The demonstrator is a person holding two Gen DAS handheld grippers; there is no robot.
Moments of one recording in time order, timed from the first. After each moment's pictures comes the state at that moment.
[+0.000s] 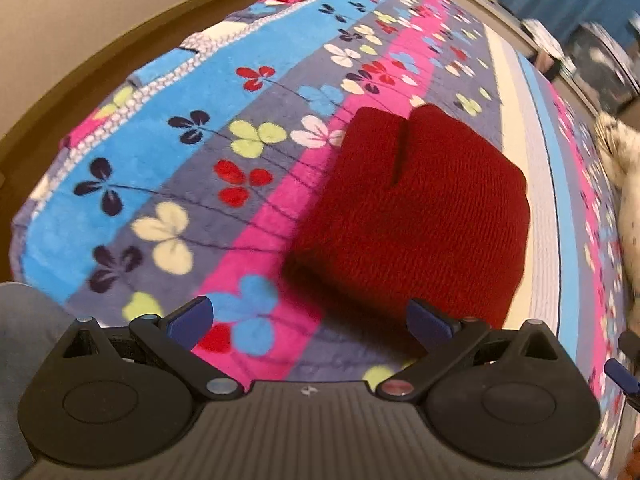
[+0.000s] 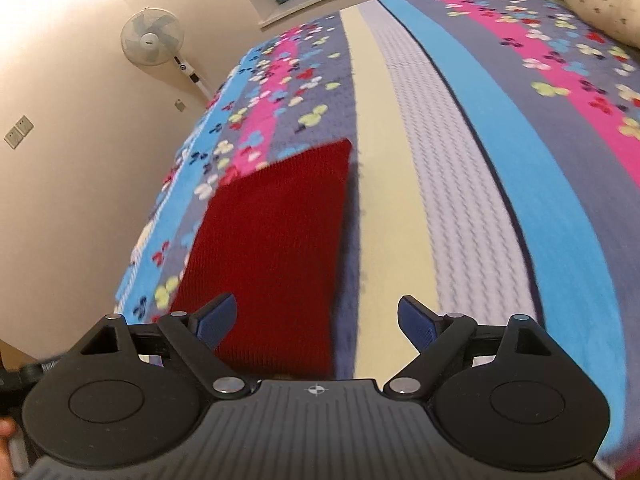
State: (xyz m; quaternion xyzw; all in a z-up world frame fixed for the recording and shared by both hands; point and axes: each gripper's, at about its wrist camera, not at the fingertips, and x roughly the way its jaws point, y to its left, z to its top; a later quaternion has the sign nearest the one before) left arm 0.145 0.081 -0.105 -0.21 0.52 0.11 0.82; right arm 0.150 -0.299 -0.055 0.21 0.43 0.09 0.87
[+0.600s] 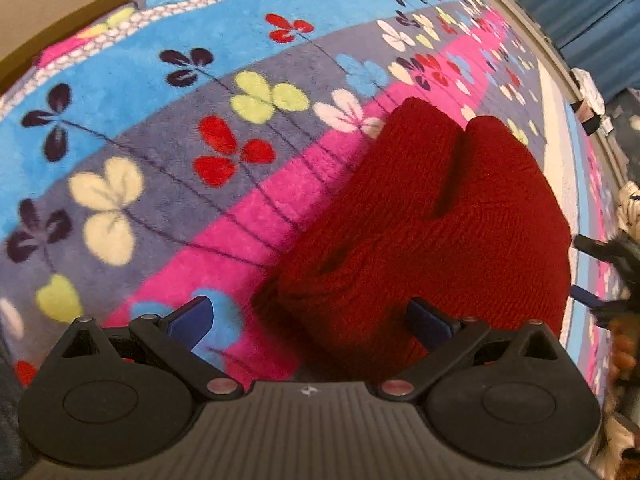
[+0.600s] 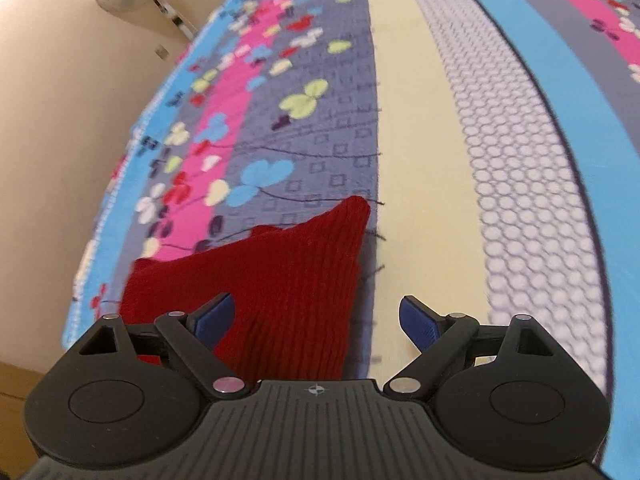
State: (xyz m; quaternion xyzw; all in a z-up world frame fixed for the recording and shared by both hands) left arm 0.194 0.090 -0.184 -0.32 0.52 0.14 0.78; right arm 0.412 -0.269 -0.161 0.18 0.53 0.11 0.82
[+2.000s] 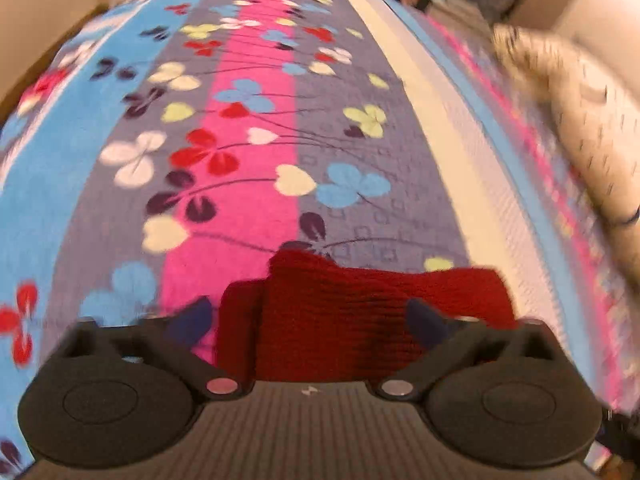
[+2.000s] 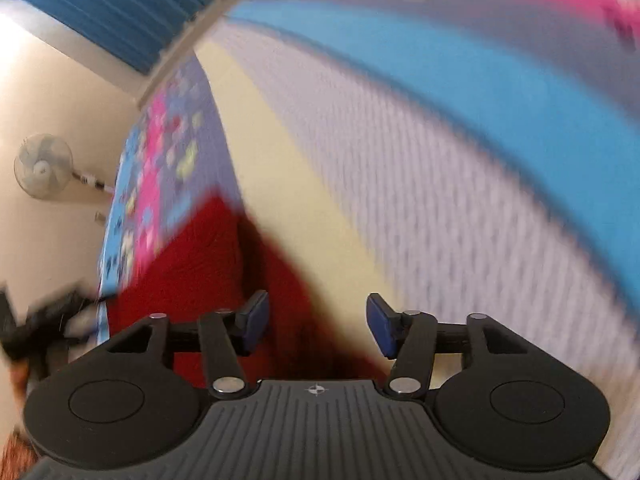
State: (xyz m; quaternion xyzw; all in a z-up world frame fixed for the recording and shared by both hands) left arm 0.433 0.061 -0.167 -0.10 0.50 -0.11 0.85; right arm 0.207 -0.337 -0.169 0.37 0.37 -0.07 0.85
